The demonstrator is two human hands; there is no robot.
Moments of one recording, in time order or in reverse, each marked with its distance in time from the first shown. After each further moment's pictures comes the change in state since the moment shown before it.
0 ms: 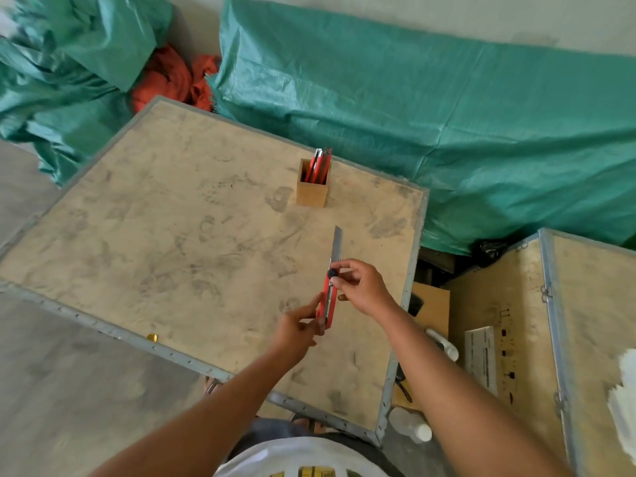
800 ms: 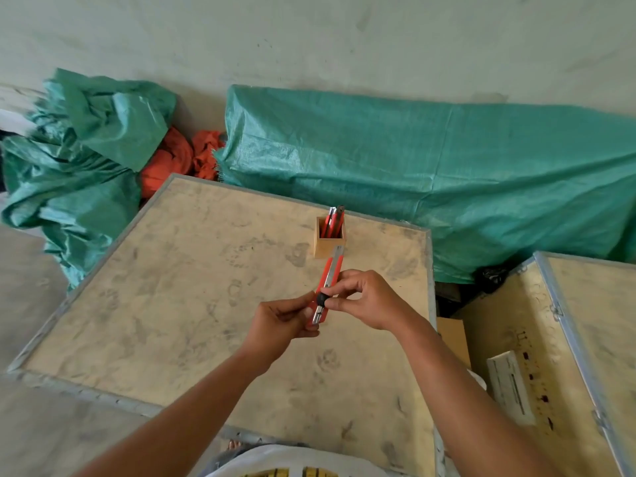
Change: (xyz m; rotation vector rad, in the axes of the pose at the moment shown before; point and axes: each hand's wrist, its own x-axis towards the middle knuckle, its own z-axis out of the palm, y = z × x) left_hand 0.001 0.114 -0.140 -0.211 -0.118 0.205; right_hand -0.017 -0.143 0.027 -0.126 -0.031 -0.315
